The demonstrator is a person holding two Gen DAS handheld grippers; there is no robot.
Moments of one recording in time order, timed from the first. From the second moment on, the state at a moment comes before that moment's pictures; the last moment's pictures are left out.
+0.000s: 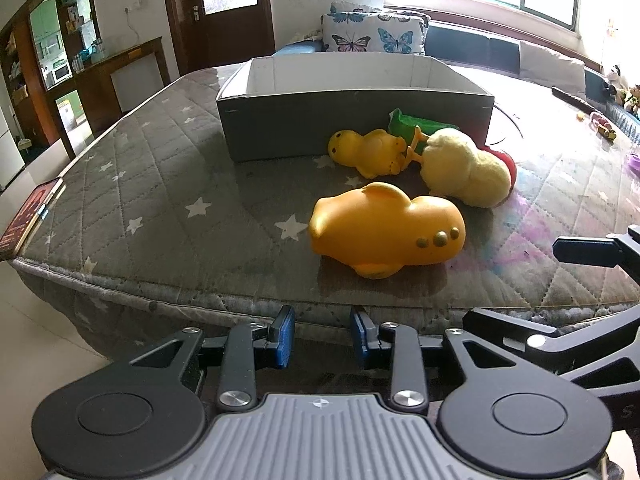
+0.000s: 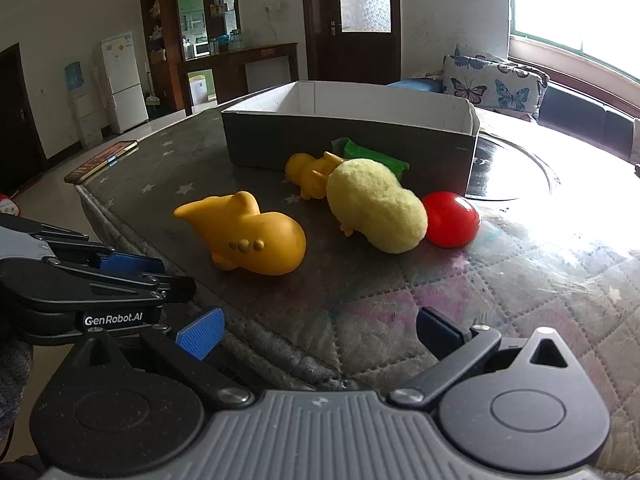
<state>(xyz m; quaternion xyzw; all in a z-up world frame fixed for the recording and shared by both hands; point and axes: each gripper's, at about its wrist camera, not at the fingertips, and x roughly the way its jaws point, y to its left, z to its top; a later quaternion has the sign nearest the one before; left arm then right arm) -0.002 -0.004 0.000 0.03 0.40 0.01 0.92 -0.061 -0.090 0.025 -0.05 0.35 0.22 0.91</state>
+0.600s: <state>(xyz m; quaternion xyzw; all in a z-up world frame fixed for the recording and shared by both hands) -0.002 0.002 0.000 0.02 0.40 0.01 0.91 -0.059 -0.086 0.024 -0.05 0.35 0.22 0.91</state>
